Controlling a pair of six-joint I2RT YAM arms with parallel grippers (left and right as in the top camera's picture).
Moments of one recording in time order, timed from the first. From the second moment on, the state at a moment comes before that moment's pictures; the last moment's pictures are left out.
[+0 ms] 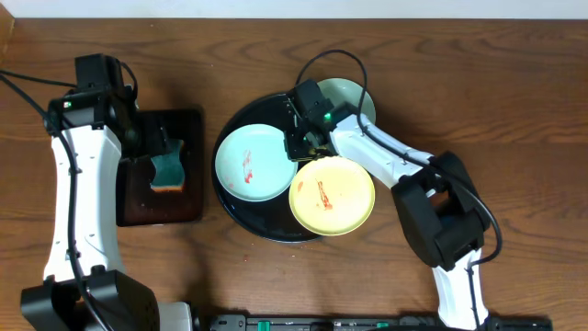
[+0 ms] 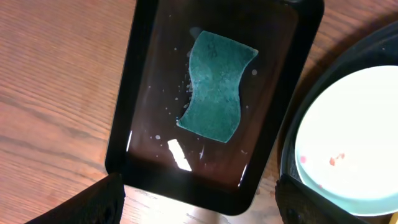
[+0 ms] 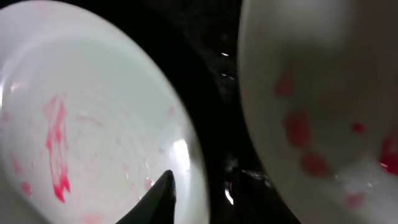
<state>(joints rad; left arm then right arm) 0.20 1.56 1.45 -1.19 -0.08 -0.12 0.62 2.17 1.58 -0.60 -0.19 0.47</state>
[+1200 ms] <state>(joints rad) 0.21 1.97 1.45 -1.02 -0.04 0.03 0.64 2.21 1.59 -0.59 -0.16 0.47</state>
